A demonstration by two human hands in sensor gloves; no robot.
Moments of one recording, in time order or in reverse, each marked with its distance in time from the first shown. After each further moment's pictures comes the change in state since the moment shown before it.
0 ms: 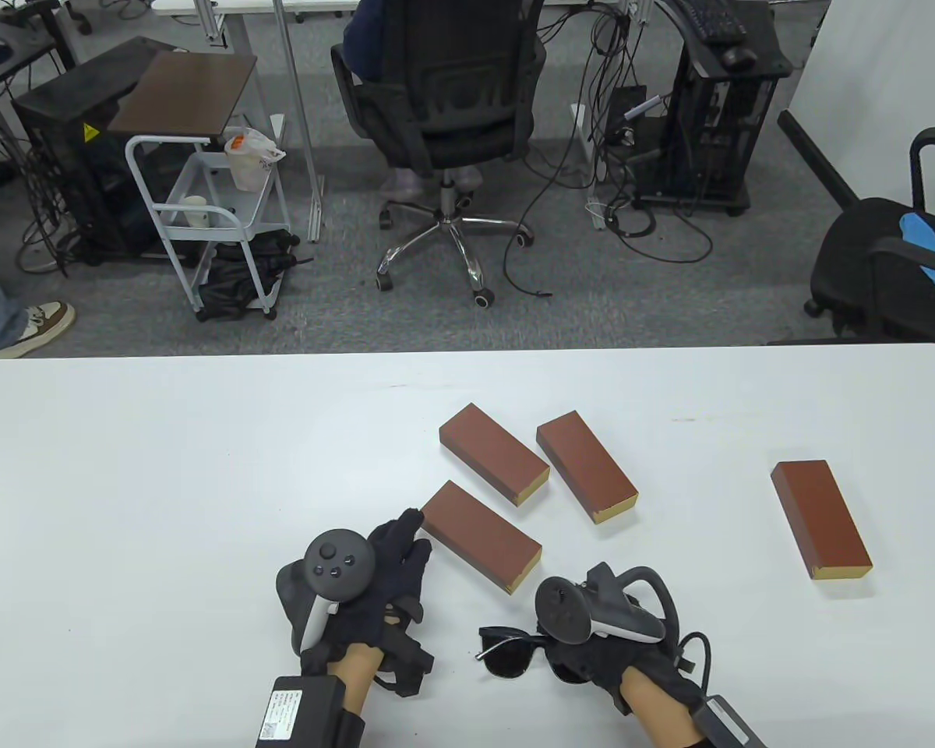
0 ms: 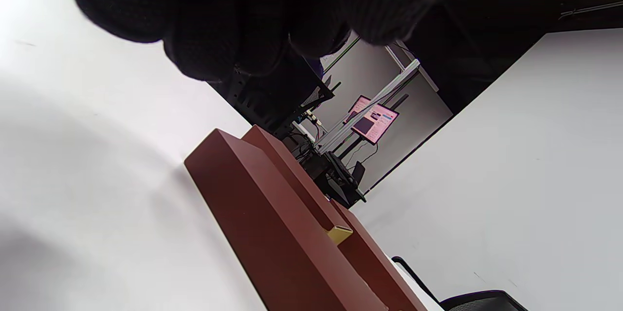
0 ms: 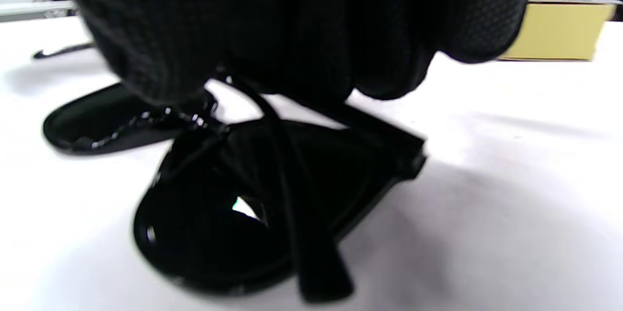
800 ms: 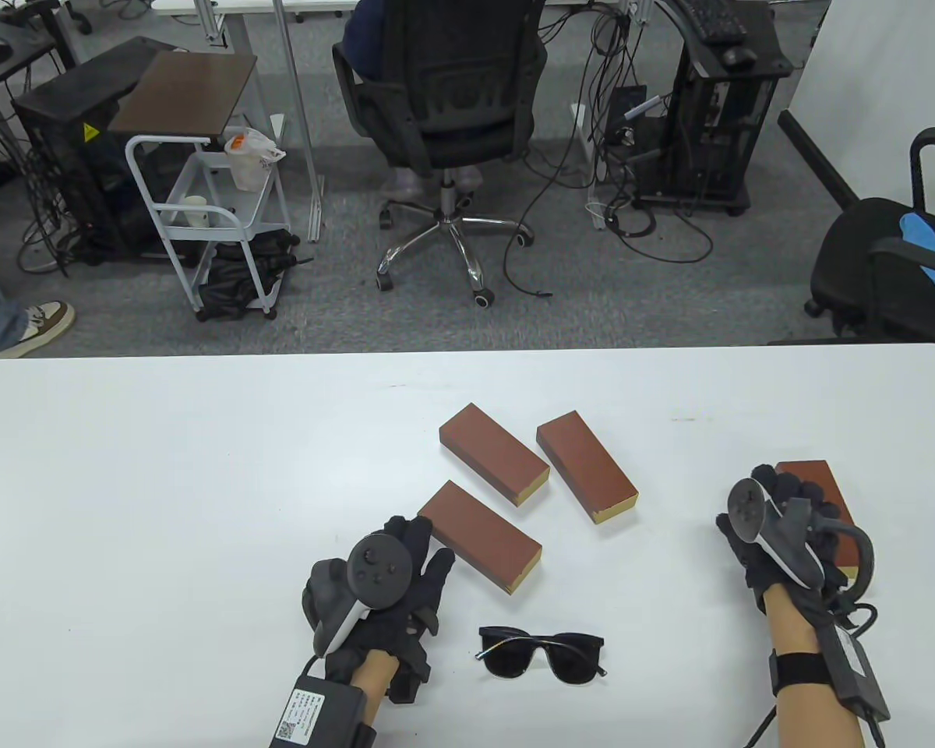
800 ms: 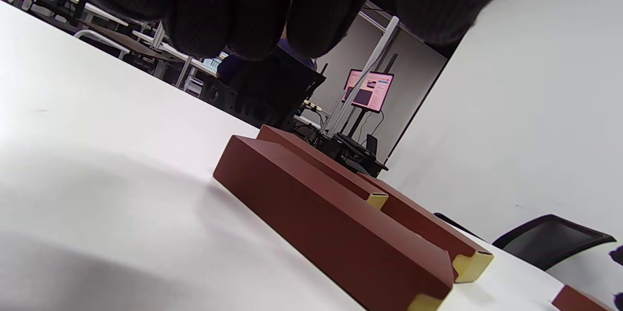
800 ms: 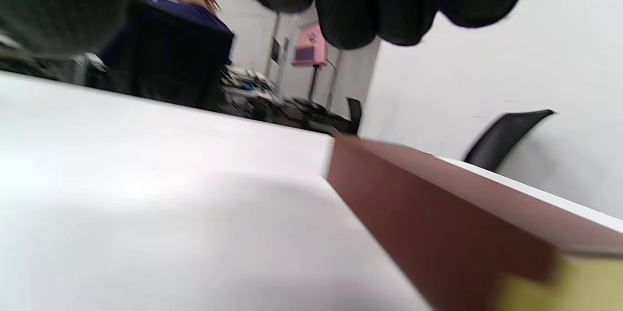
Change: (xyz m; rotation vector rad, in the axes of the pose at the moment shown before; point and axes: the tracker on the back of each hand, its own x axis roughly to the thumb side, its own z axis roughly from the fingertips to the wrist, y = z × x) left_hand 0.022 -0.012 0.005 0.000 -0.062 -0.322; right_hand -0.222 -0.027 0.025 -0.296 0.803 0.301
